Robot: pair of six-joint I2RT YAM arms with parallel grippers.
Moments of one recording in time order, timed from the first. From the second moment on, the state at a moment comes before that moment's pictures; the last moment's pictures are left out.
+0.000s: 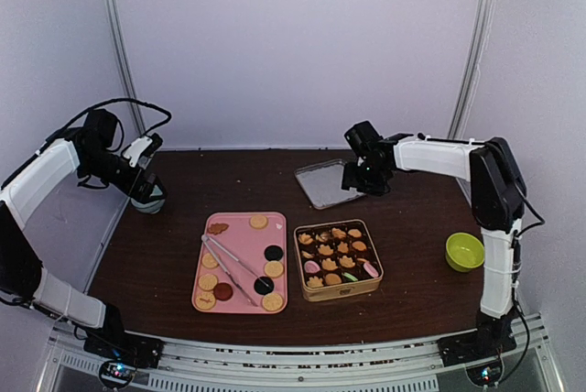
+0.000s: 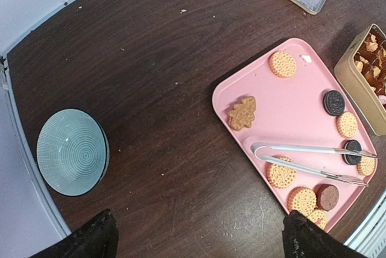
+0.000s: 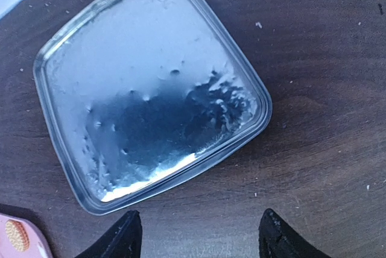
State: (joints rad) left arm 0.00 1.35 1.24 -0.93 0.39 0.48; right arm 0.54 2.07 1.64 -0.59 0.22 0.67
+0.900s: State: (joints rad) left arm 0.00 1.35 1.18 -0.92 0.49 0.52; right arm 0.53 2.43 2.10 -0.95 0.35 0.85
